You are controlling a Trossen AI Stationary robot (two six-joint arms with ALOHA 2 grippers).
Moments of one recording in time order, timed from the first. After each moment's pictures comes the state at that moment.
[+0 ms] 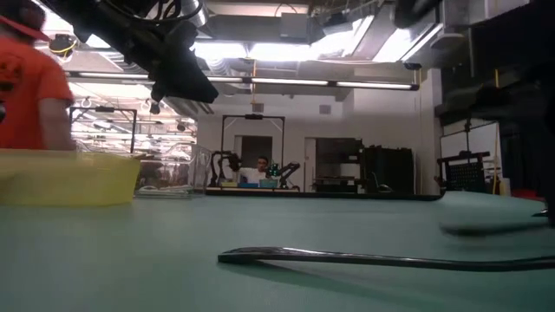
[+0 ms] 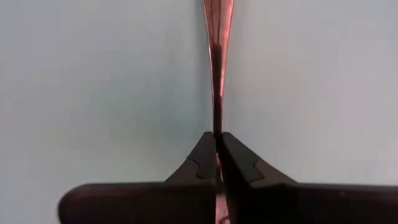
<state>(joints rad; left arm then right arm) 0.22 1.03 0.61 -0.06 -0.22 -0.30 0.68 1.86 1.19 -0.81 0.16 0.41</state>
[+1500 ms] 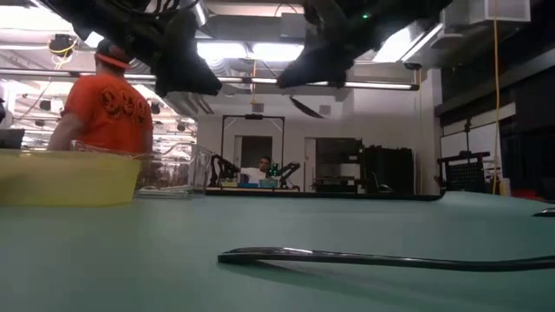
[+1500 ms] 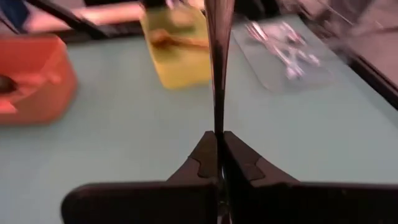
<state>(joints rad) 0.18 1.03 0.61 -0.01 -0.21 -0.31 0.05 1.57 1.03 0.02 0.19 0.15</state>
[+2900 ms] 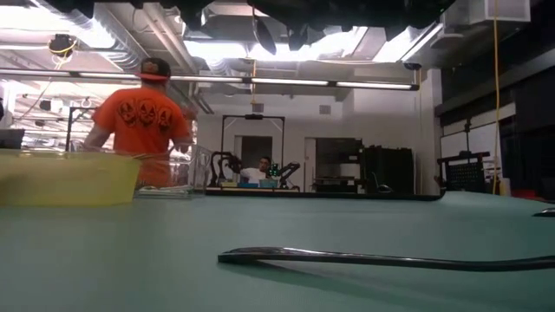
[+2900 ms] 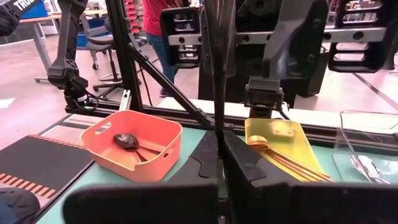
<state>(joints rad) -0.05 1.03 0.61 0.45 -0.01 0.04 -0.03 1.60 1.03 0.48 -0.33 -0.01</state>
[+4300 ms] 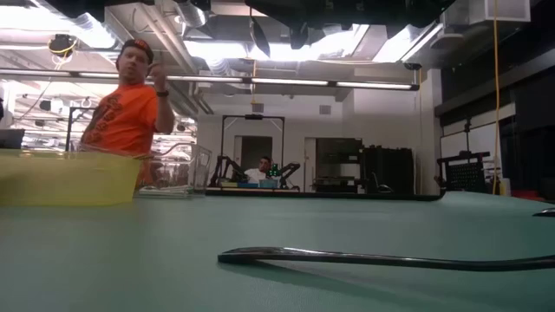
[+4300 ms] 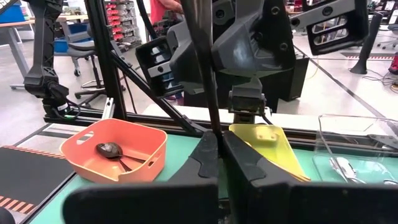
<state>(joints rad) -0.05 1.09 0.61 0.59 0.07 0.35 -0.02 1.60 1.03 0.50 -0.25 -0.01</state>
